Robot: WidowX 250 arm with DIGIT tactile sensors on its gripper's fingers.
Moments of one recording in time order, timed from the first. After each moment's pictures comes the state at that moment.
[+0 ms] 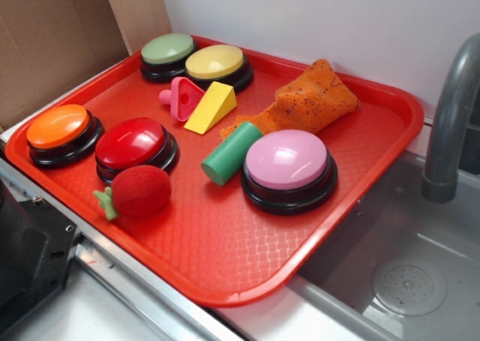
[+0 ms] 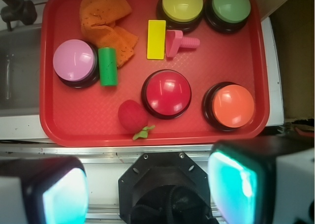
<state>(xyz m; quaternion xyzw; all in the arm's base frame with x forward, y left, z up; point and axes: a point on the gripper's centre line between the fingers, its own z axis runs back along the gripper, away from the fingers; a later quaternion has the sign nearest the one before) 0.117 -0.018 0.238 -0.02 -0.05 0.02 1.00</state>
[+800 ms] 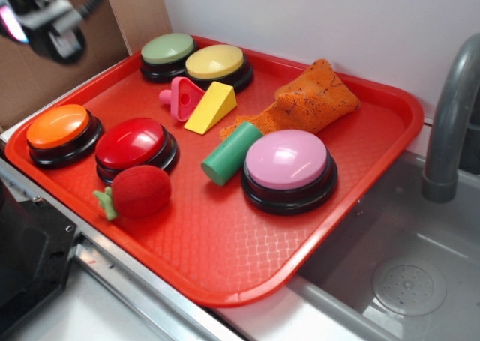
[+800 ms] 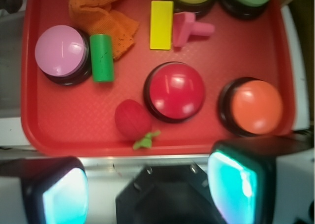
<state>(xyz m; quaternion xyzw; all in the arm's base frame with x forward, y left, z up) 0.134 -0.022 0.161 -0.03 -0.04 0.03 1.00</state>
